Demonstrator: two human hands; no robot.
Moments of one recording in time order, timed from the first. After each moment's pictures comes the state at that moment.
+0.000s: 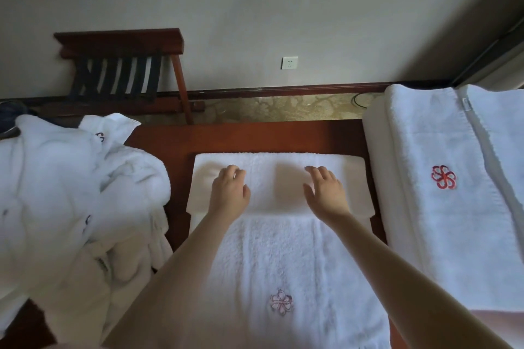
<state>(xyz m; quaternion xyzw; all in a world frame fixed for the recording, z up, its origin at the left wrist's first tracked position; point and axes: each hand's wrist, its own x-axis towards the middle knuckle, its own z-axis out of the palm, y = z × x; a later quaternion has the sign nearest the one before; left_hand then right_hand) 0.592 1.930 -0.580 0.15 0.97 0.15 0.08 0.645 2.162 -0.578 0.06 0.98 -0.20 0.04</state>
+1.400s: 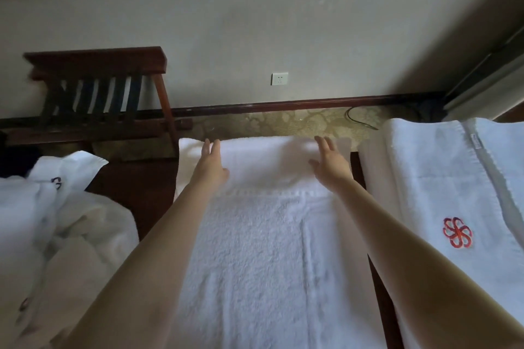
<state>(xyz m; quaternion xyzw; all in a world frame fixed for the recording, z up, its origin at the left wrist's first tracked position) 0.421 1.967 -0.590 0.01 0.96 0.20 0.18 0.486 2.242 -0.579 0.14 0.96 -0.23 0.10</state>
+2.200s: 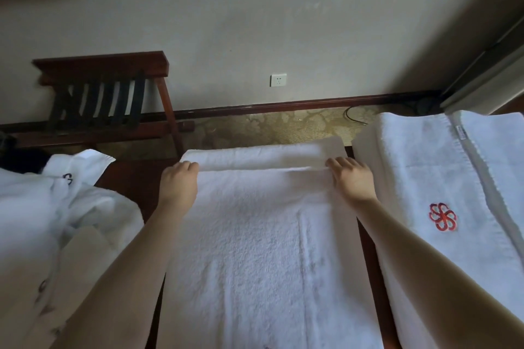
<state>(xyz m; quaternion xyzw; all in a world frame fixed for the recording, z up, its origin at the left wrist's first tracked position) 0.468 1.900 -0.571 0.16 0.99 -0.04 0.03 0.555 2.264 -0.564 -0.01 0.99 -0.07 -0.12</state>
